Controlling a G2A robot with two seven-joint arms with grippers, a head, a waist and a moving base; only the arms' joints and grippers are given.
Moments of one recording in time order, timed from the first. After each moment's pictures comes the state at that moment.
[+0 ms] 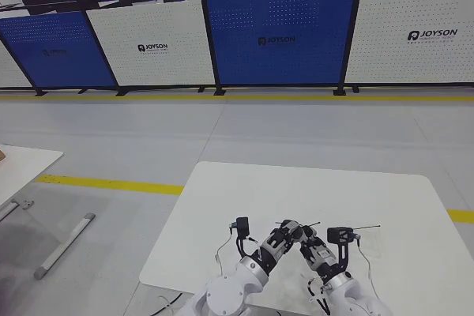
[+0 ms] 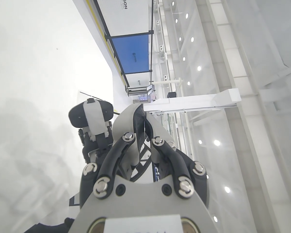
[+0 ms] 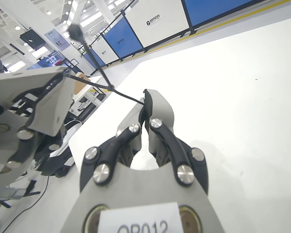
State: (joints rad) left arm 1.58 -1.34 -1.01 -1.89 -0.18 0.09 0.04; right arm -1.53 -1.31 1.09 -1.64 -0.80 -0.13 0.08
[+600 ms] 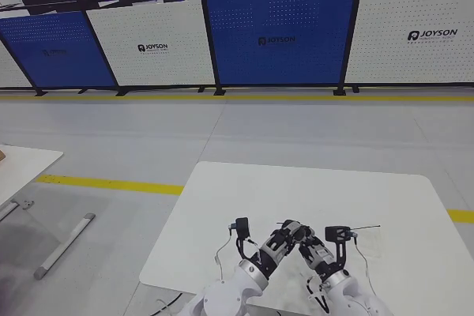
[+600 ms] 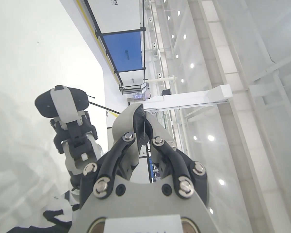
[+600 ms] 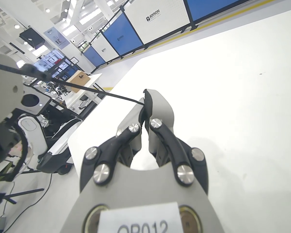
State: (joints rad) left arm 1.62 -1.33 -1.01 -1.95 -0.17 0.06 0.04; right arm -1.50 -1.31 1.08 -1.59 -0.78 -0.14 0.09
